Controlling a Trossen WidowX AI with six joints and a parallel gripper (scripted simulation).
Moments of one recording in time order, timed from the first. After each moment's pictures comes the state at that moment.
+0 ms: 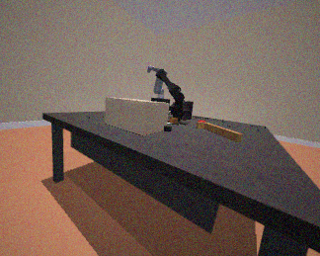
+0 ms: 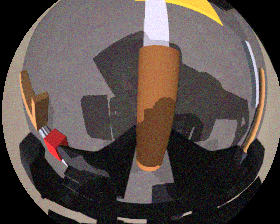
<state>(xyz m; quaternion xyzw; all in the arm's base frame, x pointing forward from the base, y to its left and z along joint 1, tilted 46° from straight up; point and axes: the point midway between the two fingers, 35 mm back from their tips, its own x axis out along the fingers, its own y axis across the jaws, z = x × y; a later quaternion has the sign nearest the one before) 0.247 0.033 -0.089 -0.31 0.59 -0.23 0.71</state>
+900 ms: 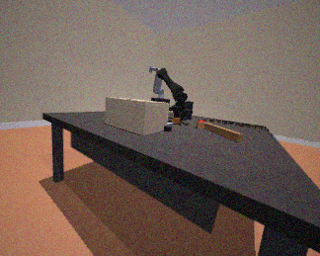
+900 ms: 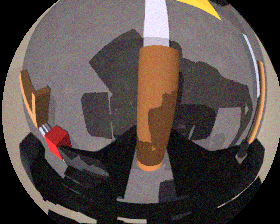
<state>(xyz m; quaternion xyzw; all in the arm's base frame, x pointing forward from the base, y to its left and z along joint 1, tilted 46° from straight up) 0.232 0.039 -0.097 -0.30 0.59 -0.24 0.71</state>
